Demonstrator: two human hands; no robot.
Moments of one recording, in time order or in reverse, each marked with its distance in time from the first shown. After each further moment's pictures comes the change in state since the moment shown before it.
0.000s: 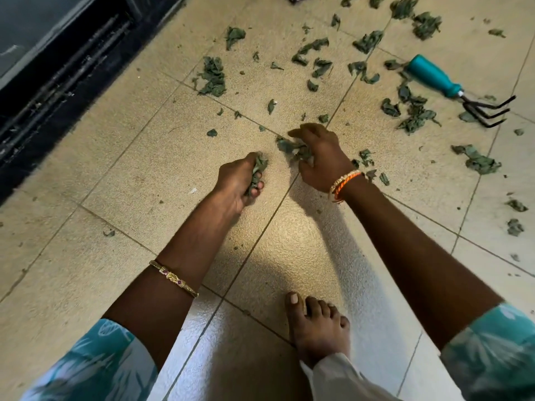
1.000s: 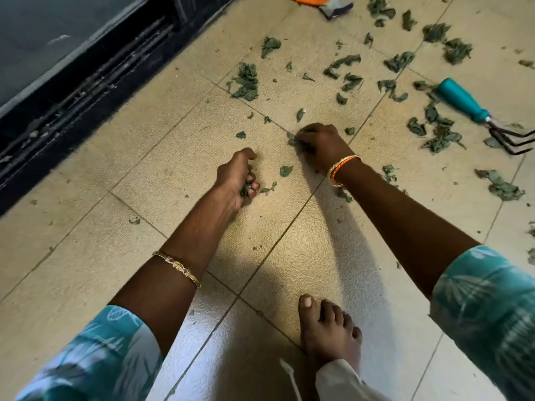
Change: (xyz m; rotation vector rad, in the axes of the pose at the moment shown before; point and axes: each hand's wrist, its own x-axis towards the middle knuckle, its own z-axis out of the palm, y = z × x) left_hand -0.006 0.014 -0.042 -0.121 0.109 -0.056; right_hand 0.067 0.008 0.033 -0.198 -0.099 -0.228
